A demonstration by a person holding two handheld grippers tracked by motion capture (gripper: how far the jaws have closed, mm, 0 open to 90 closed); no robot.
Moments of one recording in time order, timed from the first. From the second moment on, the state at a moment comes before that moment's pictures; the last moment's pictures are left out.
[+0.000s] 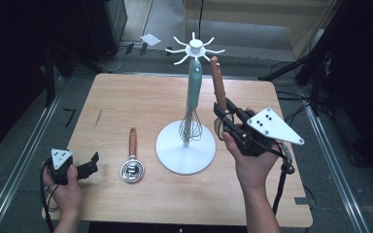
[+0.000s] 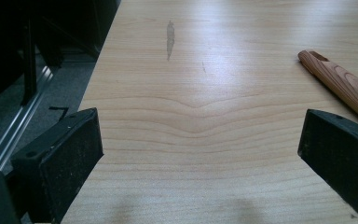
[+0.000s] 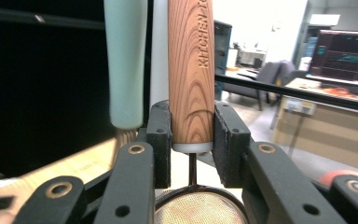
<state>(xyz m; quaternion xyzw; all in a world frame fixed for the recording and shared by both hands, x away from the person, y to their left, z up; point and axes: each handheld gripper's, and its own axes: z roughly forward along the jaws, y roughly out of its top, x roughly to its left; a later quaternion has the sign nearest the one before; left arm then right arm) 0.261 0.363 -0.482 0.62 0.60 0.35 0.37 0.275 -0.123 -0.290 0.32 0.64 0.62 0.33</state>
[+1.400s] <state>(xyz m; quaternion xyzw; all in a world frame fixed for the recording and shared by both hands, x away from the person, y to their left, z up) 0.261 0.363 -0.482 0.62 0.60 0.35 0.37 0.318 -0.128 -0.276 0.31 0.63 0.65 0.30</state>
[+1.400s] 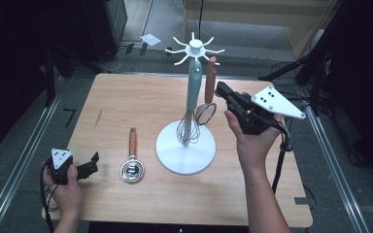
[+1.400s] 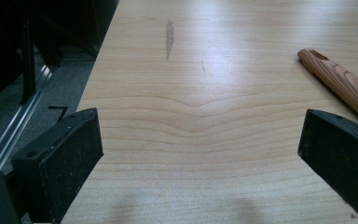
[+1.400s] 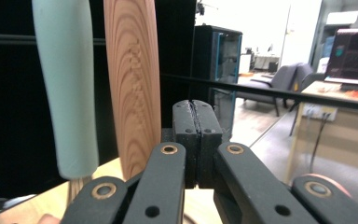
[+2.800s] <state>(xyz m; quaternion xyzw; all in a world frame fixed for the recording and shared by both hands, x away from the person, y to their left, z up) 0.262 0.363 -0.482 0.62 0.60 0.34 0.37 0.306 -0.118 -0.222 0.23 0.59 0.72 0.29</state>
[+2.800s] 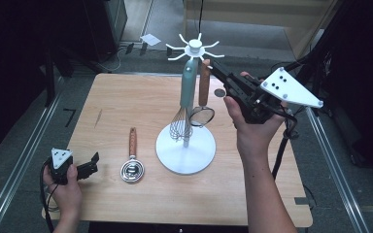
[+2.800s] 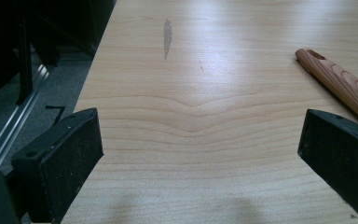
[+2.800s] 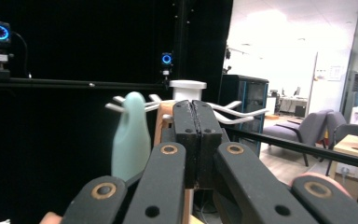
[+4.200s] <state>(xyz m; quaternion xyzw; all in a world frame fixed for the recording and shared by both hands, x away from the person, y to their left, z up) 0.261 0.363 -0.482 0.62 0.60 0.34 0.37 0.294 -0.094 -0.232 0.22 0.62 0.70 0.29</state>
